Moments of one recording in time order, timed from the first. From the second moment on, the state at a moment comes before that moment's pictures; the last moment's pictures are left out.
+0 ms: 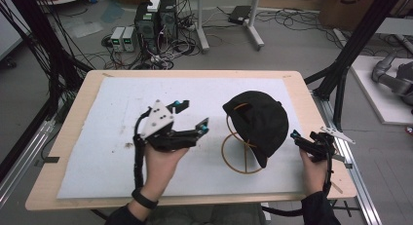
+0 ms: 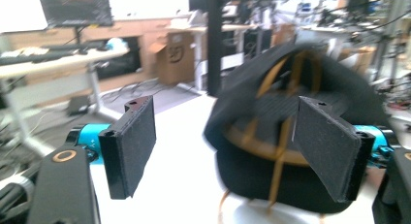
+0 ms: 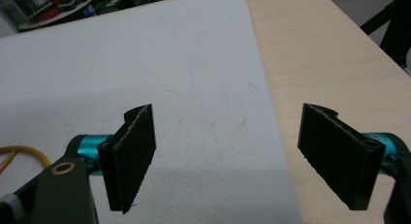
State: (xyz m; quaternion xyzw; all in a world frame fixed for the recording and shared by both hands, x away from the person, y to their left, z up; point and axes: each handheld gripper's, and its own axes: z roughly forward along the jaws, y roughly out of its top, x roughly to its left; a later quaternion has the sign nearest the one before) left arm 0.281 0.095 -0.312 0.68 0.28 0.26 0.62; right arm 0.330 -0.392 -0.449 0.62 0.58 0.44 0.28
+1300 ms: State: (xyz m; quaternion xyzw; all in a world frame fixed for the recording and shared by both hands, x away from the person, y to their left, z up) left arm 0.320 0.216 -0.431 0.69 0.40 0.26 0.54; right arm 0.341 -0.371 -0.453 0.60 0.65 0.40 0.26
